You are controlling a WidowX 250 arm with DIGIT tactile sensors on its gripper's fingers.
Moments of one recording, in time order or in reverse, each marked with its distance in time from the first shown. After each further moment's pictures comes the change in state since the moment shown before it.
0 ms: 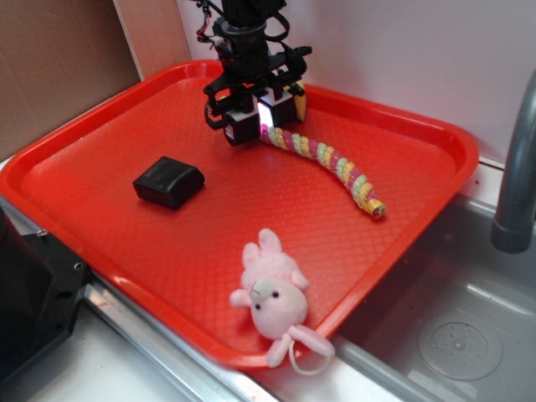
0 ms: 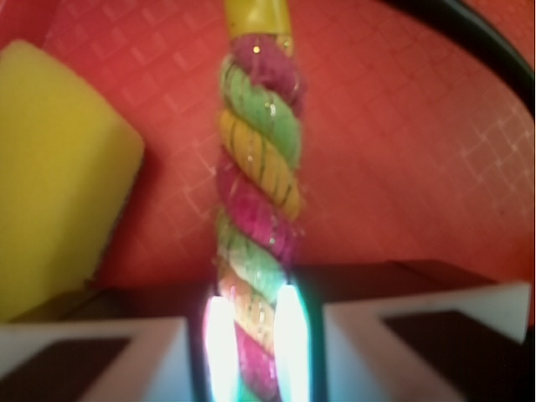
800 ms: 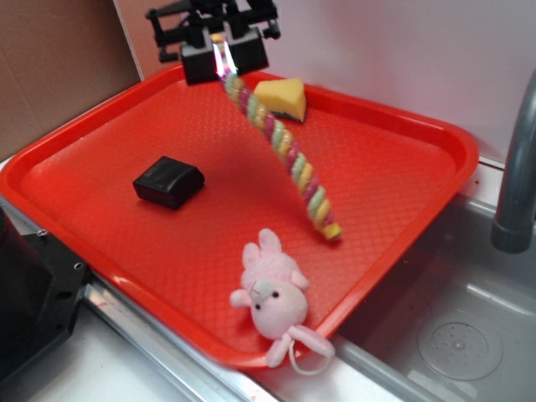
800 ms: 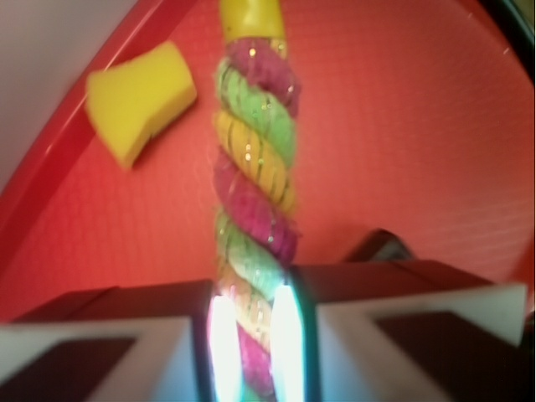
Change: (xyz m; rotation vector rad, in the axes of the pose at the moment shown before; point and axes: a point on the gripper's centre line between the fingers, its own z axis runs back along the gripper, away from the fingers) arm -0.023 0.042 0.111 -0.074 0.055 -0.535
